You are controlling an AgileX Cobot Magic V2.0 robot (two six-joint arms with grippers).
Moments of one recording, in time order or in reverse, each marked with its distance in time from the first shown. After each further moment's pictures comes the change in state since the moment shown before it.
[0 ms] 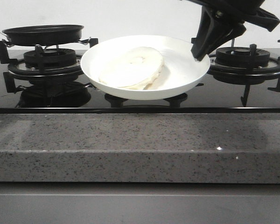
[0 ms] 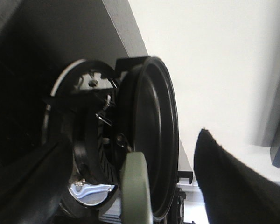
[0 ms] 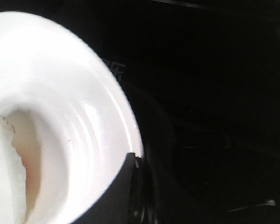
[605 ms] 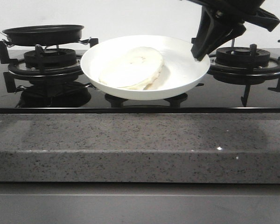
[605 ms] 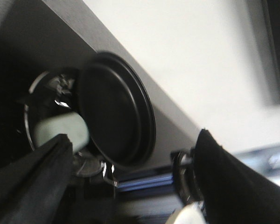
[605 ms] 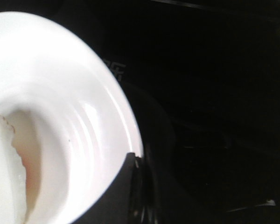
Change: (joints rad) left arm 0.040 -0.273 0.000 0.223 0.048 0.004; right arm 0.000 0.000 0.000 0.000 0.000 0.000
